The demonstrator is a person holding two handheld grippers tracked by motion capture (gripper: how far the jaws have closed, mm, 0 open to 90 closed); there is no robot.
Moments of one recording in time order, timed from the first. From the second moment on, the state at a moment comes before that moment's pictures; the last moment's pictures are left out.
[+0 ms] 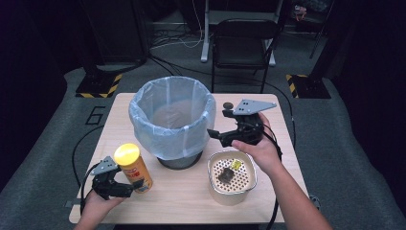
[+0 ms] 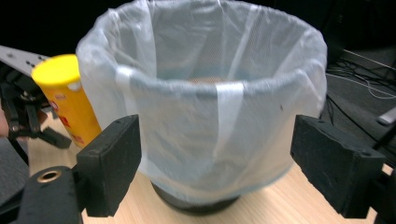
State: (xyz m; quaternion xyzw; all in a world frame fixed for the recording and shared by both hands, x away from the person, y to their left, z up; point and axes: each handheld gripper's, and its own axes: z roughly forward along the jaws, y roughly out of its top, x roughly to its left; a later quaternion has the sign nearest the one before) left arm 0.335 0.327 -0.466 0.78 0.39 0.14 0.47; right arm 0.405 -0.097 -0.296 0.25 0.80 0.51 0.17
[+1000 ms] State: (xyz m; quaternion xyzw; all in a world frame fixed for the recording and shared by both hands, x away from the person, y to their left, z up) left arm 0.326 0.326 -0.466 0.78 0.37 0.19 0.46; right arm 0.394 -0.119 -0.331 0.27 0.78 0.54 0.16
